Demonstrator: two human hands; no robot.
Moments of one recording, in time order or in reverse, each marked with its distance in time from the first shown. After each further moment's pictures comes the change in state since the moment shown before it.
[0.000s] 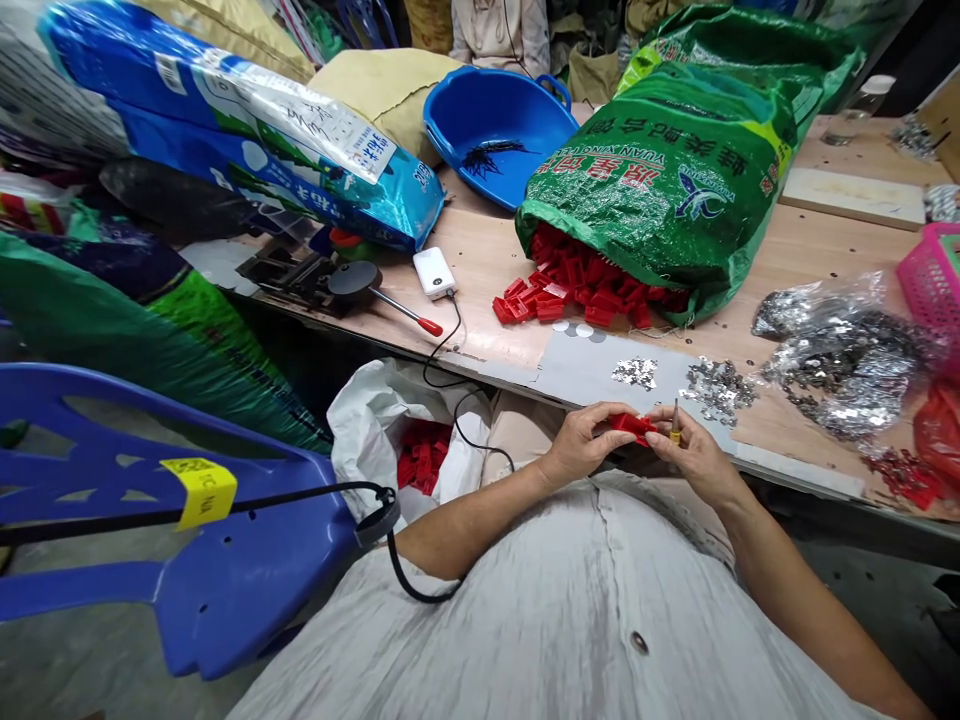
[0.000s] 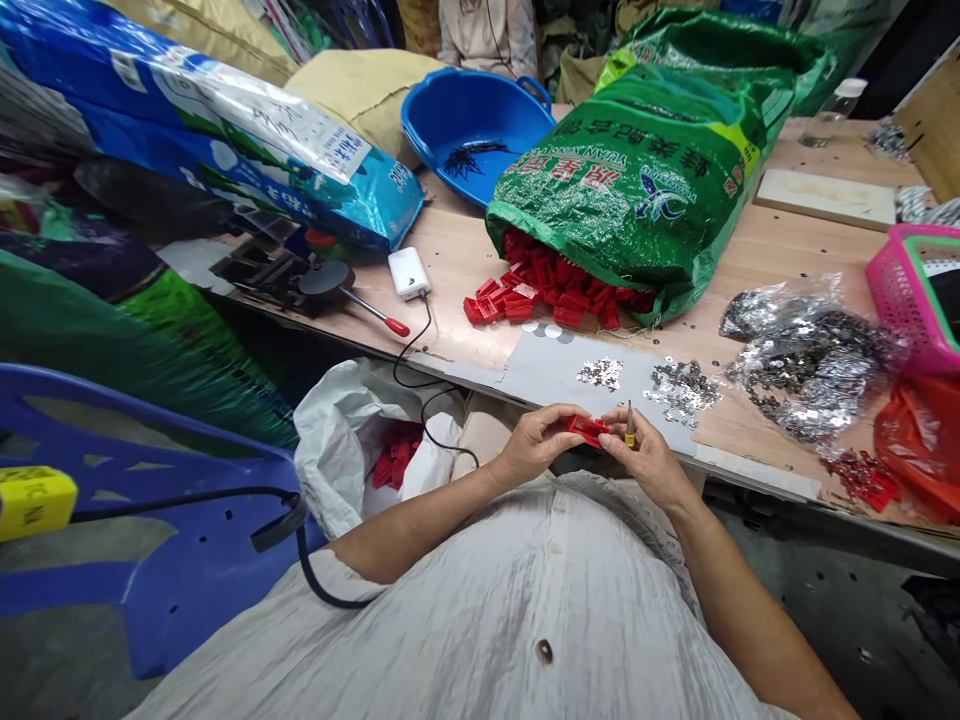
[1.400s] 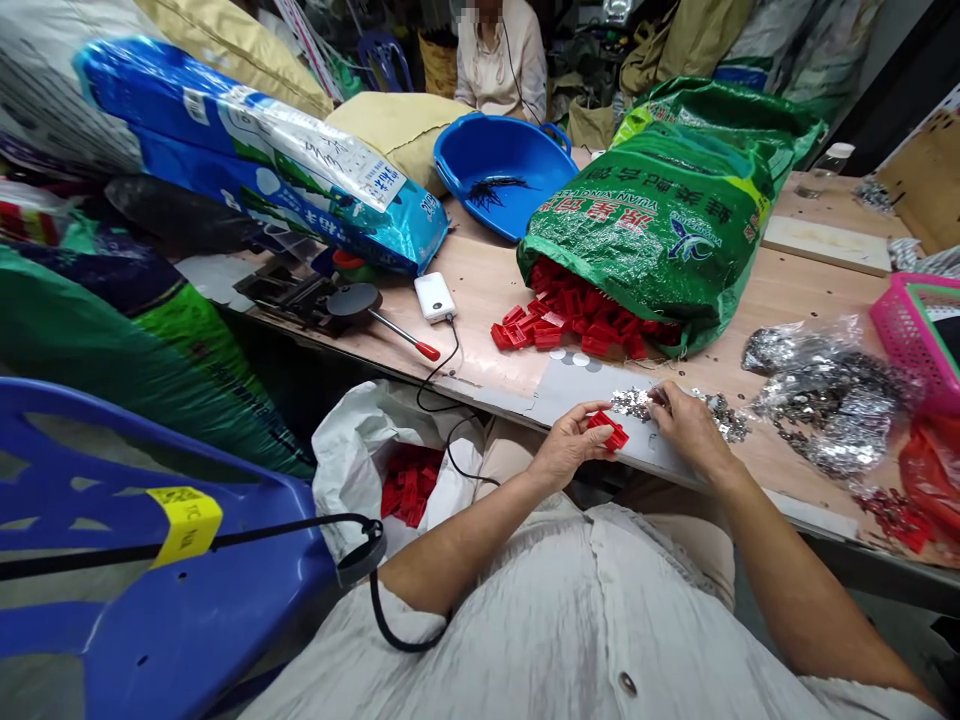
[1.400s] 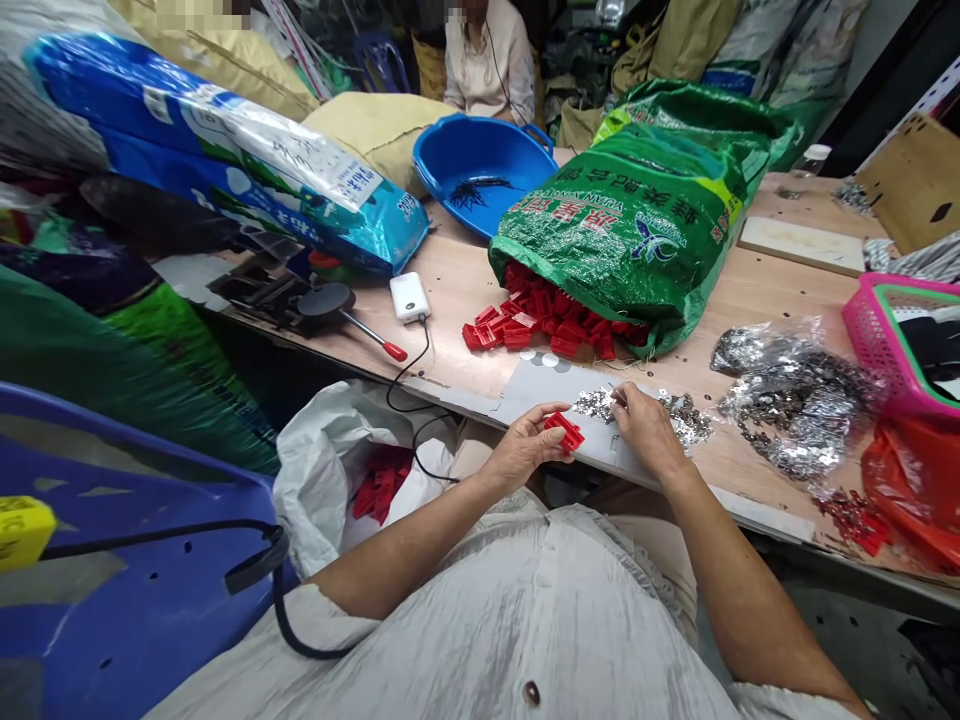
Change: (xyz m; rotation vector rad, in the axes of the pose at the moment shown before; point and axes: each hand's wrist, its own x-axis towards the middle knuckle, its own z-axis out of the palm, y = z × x) left_hand 0.025 -0.004 -0.014 -0.669 0.088 -0.318; right_hand 0.083 -0.023 -0.032 -0.978 0.254 -0.347
